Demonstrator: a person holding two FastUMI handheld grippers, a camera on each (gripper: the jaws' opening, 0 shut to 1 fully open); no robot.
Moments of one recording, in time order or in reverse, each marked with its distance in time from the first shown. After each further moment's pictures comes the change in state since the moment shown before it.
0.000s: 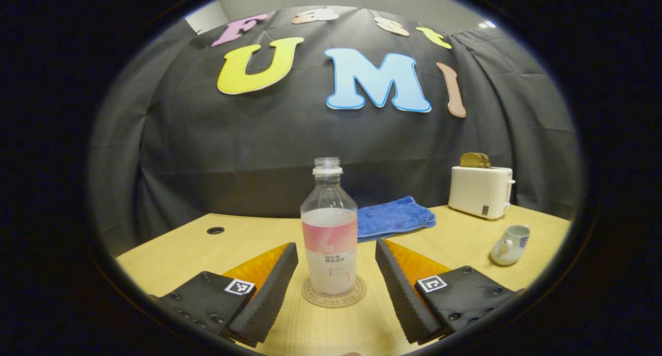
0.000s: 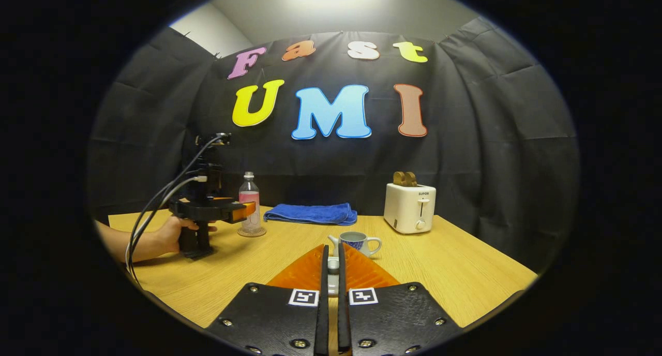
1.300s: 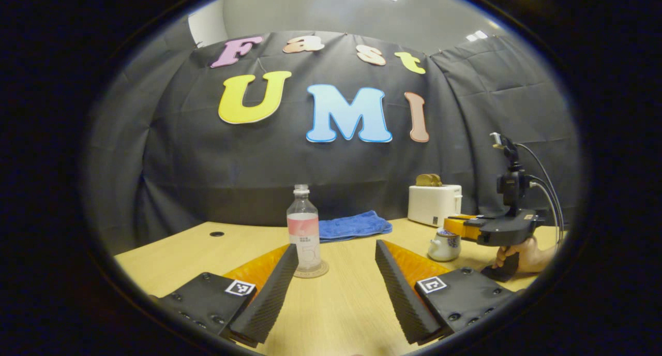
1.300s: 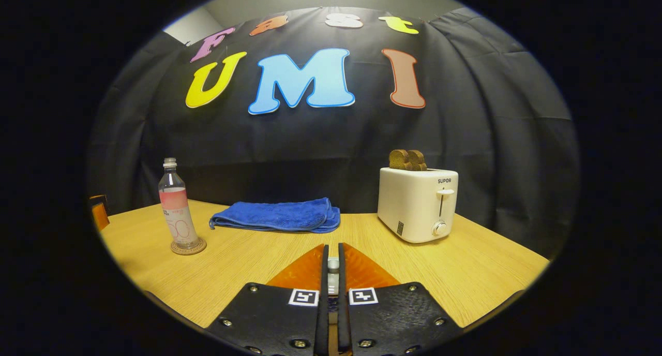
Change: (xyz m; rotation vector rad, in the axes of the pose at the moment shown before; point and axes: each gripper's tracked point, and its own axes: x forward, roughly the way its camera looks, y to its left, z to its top) left arm -0.131 -0.049 0.017 0.002 -0.107 -0.103; right arm 0.188 -0.046 -0.044 0.050 0.095 -0.120
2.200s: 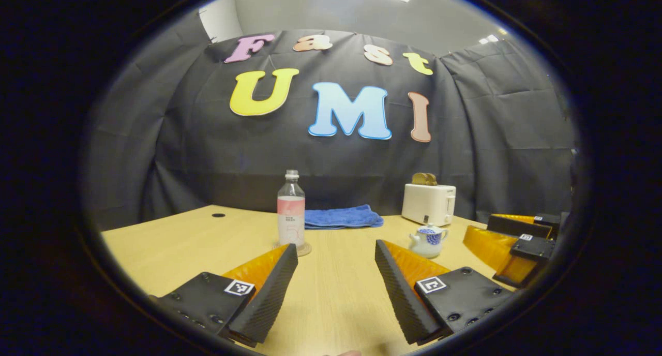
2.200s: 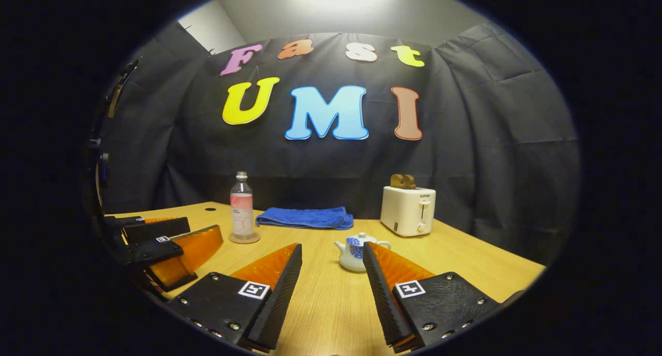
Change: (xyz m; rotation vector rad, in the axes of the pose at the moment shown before) left arm -0.046 -0.055 -0.023 -0.066 0.027 0.080; right arm -0.179 0.065 0.003 -0.022 -0.080 0.040
